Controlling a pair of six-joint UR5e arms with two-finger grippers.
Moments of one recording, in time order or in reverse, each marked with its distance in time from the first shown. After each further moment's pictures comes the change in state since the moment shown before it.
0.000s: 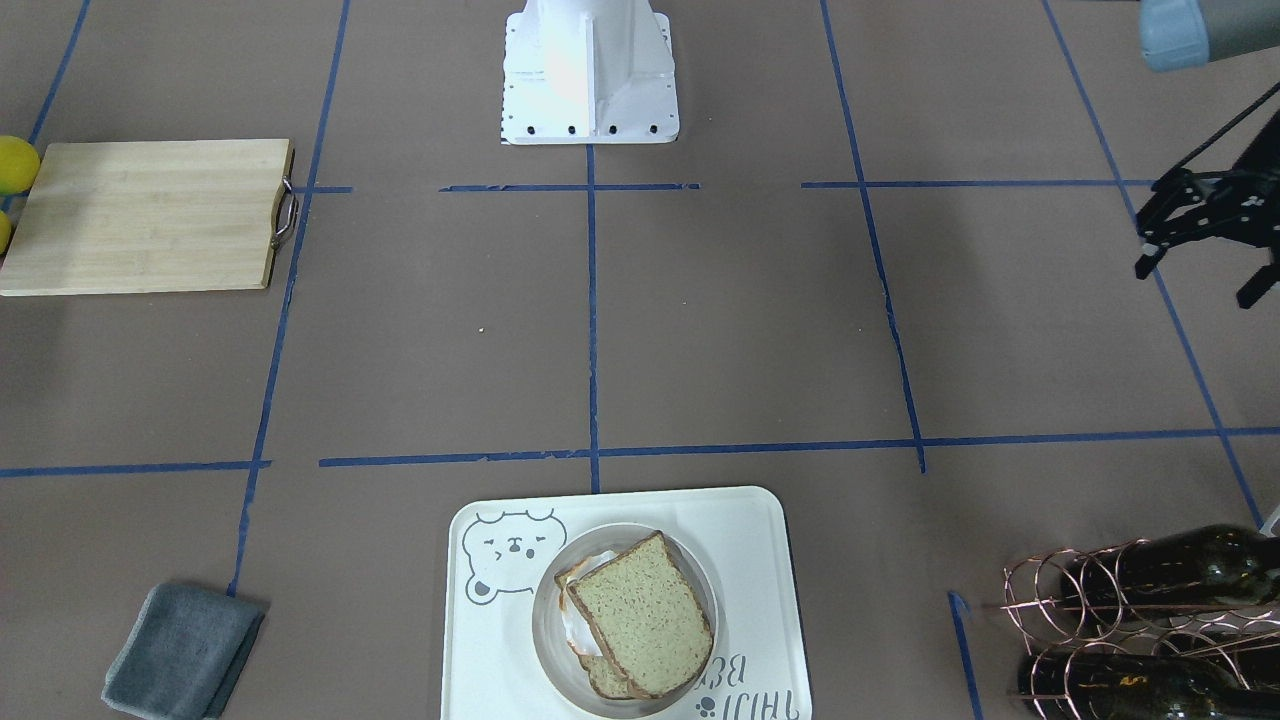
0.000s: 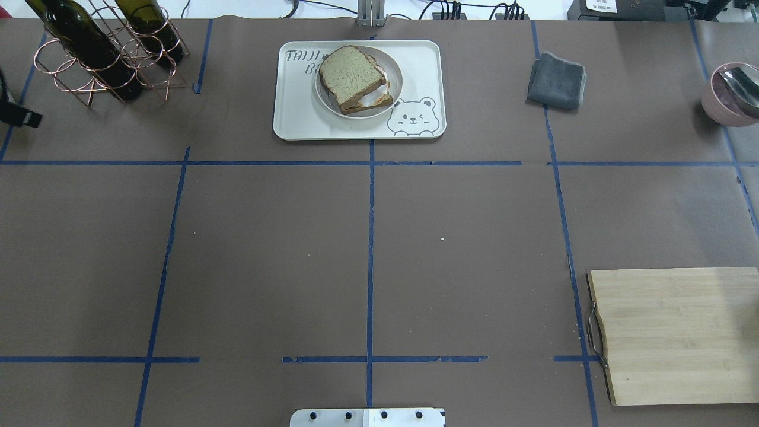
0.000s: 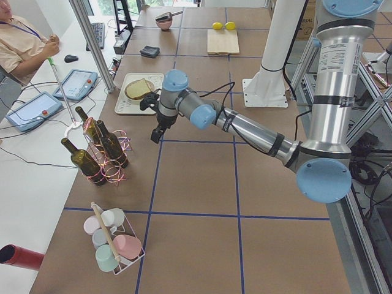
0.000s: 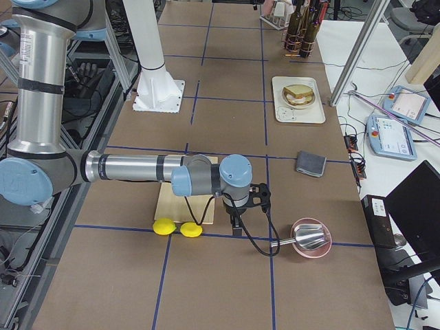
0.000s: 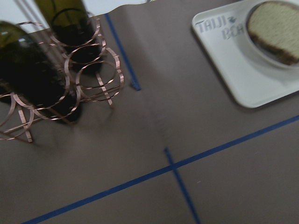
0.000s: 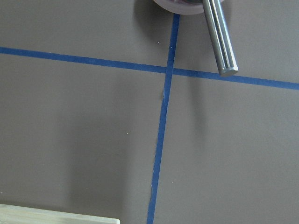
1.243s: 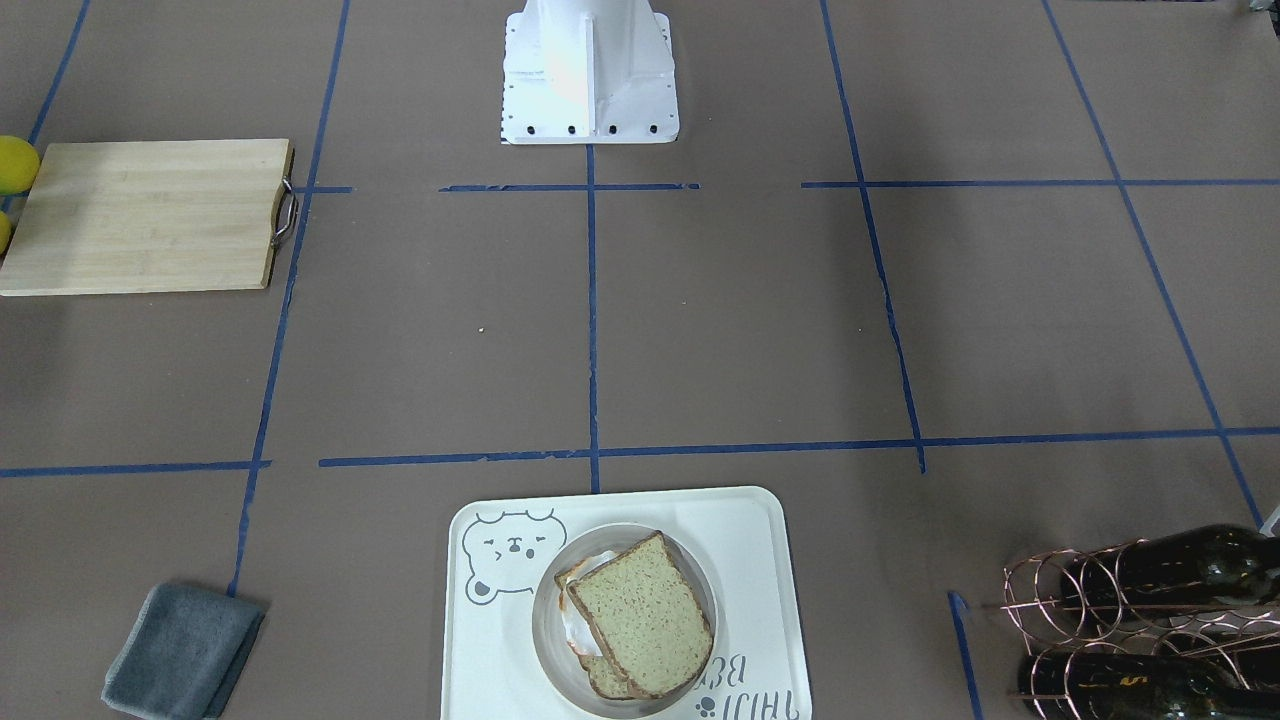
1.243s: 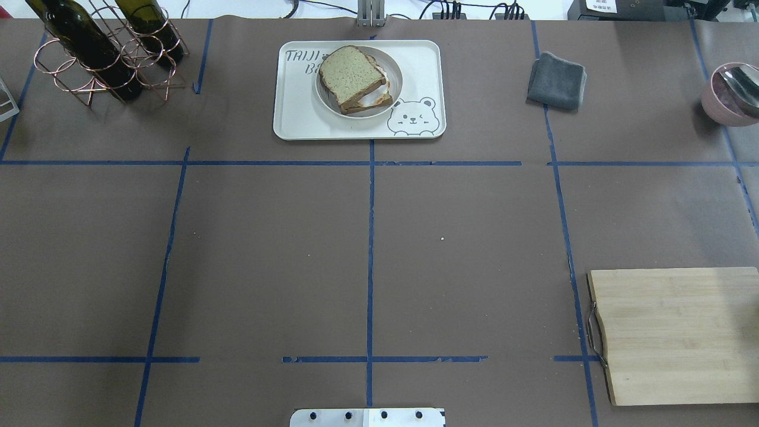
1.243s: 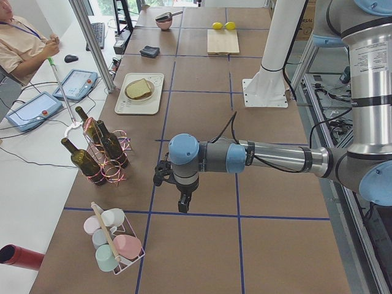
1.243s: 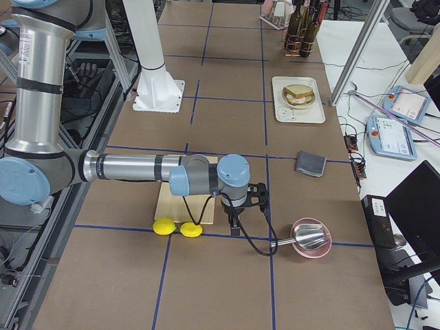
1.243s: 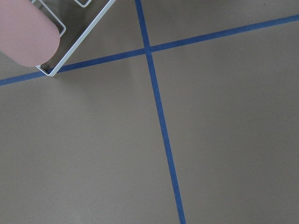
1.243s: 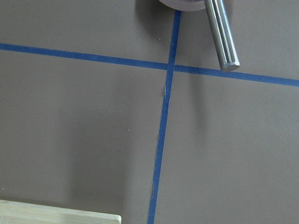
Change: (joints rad) left arm -0.257 0.164 0.112 0.321 -0.142 0.292; right arm 0.000 -0.012 0.010 0.001 0.003 -0.002
